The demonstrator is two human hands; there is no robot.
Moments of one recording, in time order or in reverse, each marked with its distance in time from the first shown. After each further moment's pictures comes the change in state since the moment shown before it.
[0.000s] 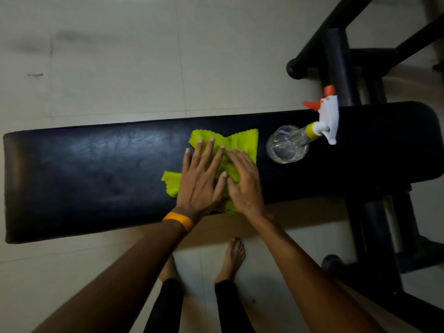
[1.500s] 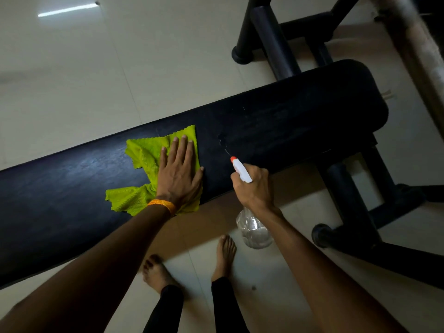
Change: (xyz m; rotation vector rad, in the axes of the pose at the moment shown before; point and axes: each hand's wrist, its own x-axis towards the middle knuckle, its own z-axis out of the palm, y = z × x) left_hand 0.048 0.050 0.050 0.264 -0.212 0.071; right_hand -0.041 0.055 -0.116 -0.107 0.116 0.520
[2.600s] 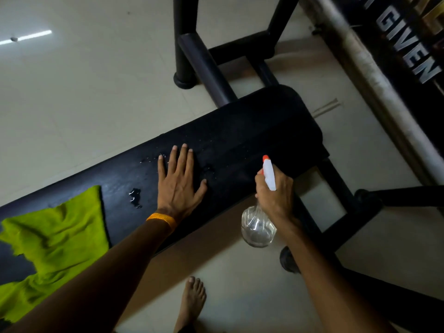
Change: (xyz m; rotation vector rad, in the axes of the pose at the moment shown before) left_hand 0.145 0.178 0.035 0.000 0.033 0.154; right_hand 0.123 0.144 -0.149 0.048 0.264 0.154
